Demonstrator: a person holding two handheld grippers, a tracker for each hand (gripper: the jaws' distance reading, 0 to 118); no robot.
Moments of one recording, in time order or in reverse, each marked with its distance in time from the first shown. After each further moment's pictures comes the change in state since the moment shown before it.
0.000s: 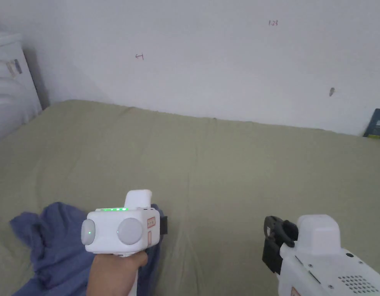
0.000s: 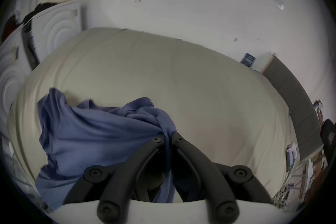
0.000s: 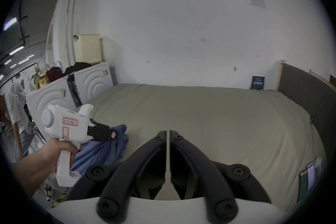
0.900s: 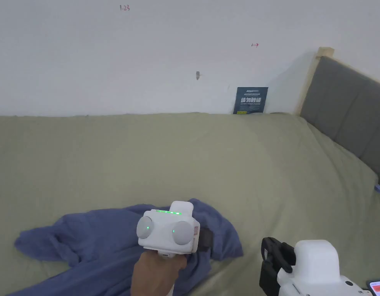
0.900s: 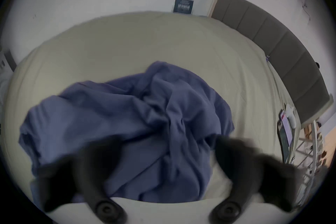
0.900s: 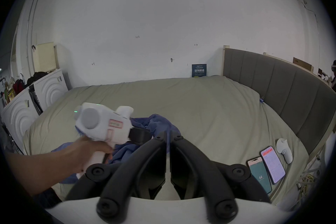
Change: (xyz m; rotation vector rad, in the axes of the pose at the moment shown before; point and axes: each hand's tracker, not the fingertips) left arm 0.336 -0.051 -0.154 -0.212 -0.217 -0.379; right arm 0.195 -0.048 0.089 -0.035 -0.334 -0.114
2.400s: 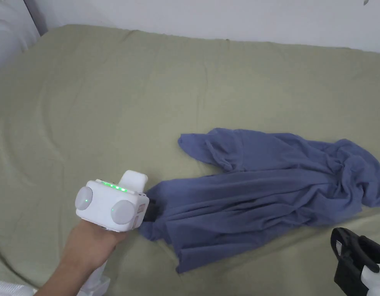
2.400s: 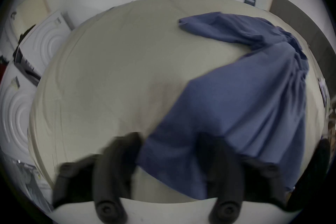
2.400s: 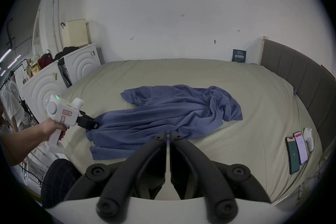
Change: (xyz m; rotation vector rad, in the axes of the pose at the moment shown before) left arm -0.304 -0.230 0.177 -0.083 0.352 0.124; right arm -0.140 -0.056 0.036 -0.154 0.245 0.108
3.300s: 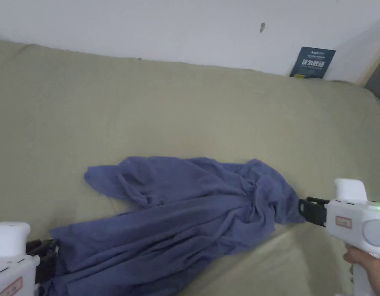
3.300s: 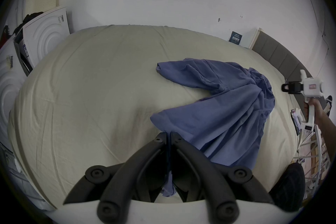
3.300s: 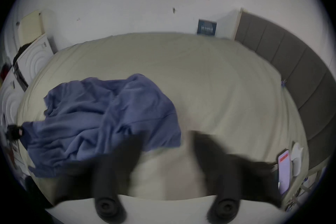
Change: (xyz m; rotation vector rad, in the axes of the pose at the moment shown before) left arm 0.004 0.004 0.047 0.201 -0.156 0.169; right arm 0.228 0.058 -0.182 -0.296 -0.243 -0.110
